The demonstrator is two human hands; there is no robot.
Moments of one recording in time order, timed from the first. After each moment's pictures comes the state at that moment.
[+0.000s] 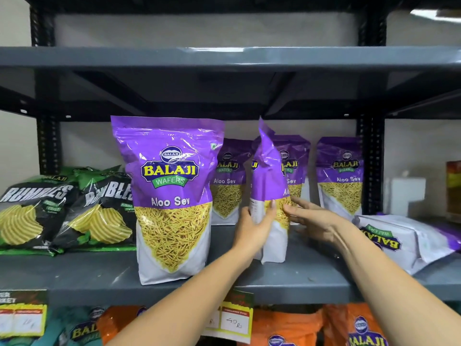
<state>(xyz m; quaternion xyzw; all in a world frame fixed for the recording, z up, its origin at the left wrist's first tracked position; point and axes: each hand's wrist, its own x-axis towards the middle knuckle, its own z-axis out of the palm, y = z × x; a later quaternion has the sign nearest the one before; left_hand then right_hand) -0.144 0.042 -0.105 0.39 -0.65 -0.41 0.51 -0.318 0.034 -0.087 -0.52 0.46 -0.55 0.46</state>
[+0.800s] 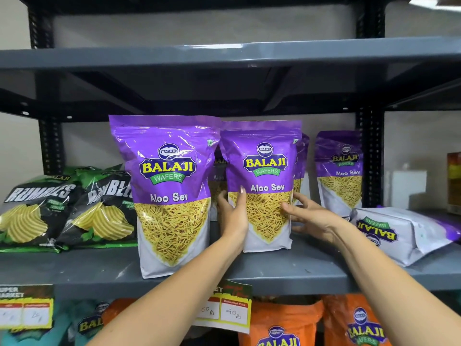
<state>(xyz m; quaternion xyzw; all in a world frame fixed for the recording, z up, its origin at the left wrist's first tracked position) -0.134 0.012 -0.102 0.35 -0.52 -0.42 0.66 -0.314 0.044 -0.098 -0.56 0.44 -0.56 0.43</state>
